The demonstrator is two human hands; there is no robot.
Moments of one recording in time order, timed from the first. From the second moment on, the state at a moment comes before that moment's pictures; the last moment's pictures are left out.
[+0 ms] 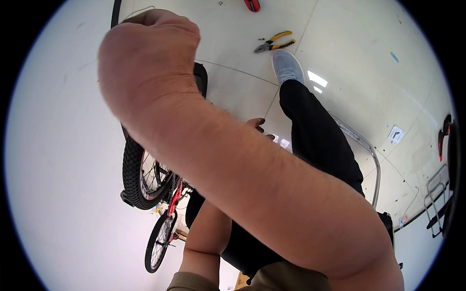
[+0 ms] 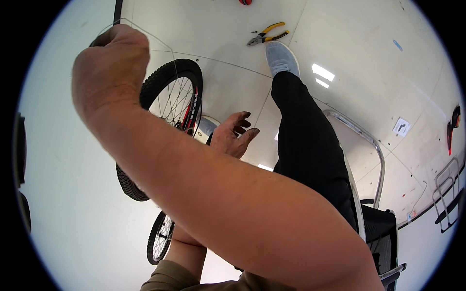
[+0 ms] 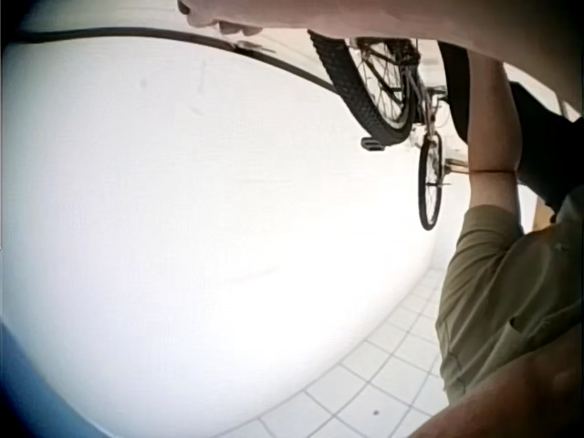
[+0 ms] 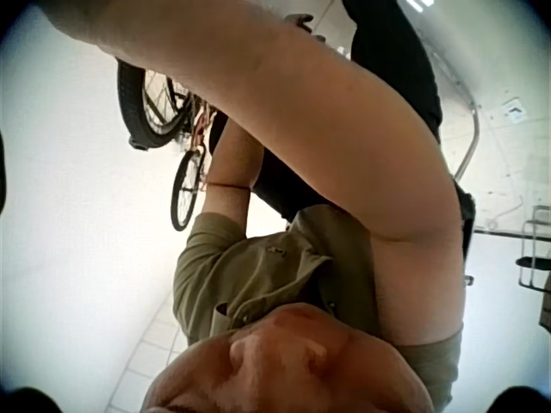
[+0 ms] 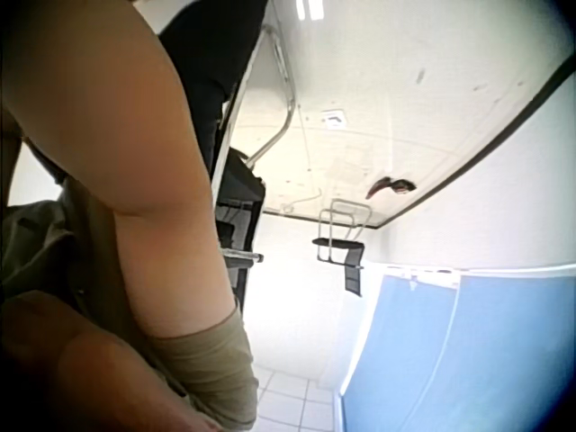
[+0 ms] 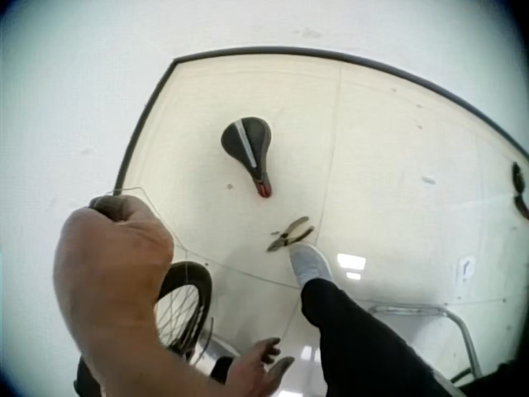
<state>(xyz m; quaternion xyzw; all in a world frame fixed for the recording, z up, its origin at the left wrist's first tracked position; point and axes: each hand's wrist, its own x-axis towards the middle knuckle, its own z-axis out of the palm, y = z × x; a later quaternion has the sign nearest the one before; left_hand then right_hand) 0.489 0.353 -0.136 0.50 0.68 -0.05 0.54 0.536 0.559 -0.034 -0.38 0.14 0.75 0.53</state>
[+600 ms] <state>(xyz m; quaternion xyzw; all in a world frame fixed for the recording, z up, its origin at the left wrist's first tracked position) 0.445 0.310 -0.098 0.74 0.46 -0.16 0.46 0.497 0.483 -0.075 -0.65 -0.04 0.68 0.35</state>
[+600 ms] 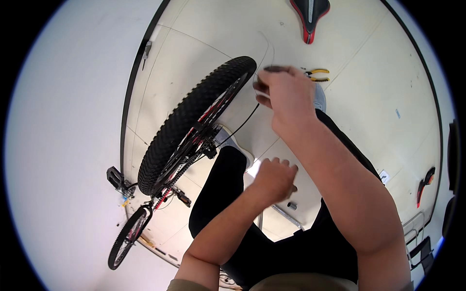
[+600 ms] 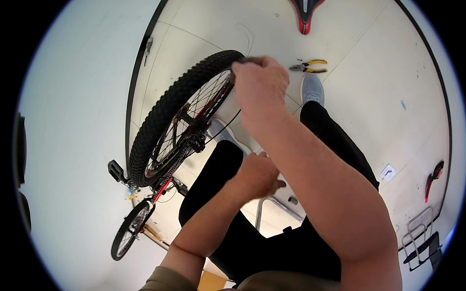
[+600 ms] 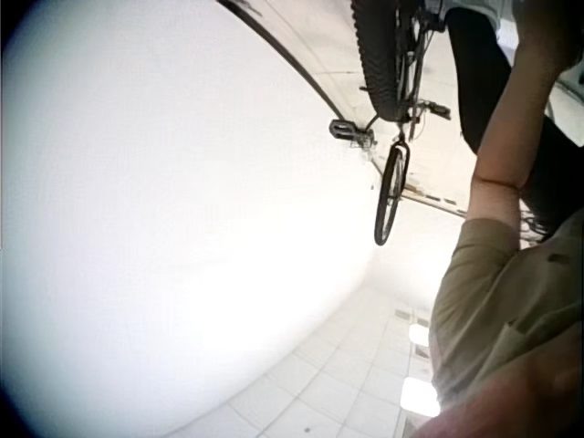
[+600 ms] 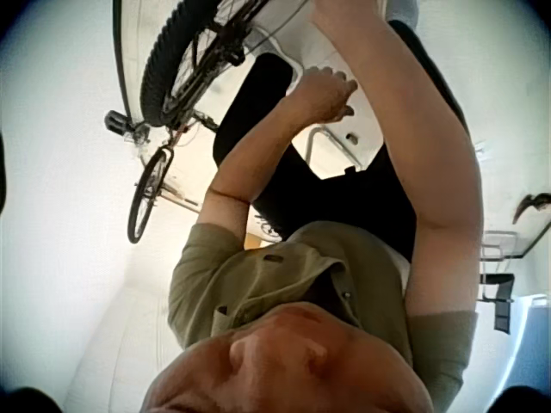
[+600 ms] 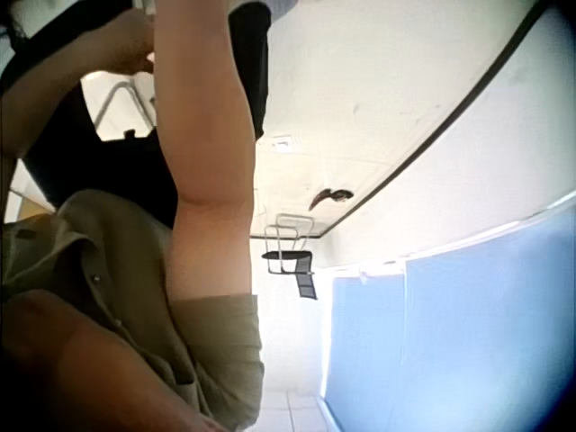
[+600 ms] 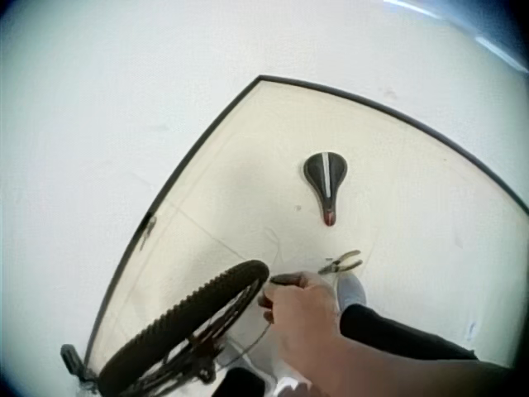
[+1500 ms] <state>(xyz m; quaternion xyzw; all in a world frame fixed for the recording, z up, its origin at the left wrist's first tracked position) 0.437 0.365 -0.087 0.49 0.55 0.34 0.59 0.395 0.313 -0.211 -0.56 0.13 0.70 0.42</state>
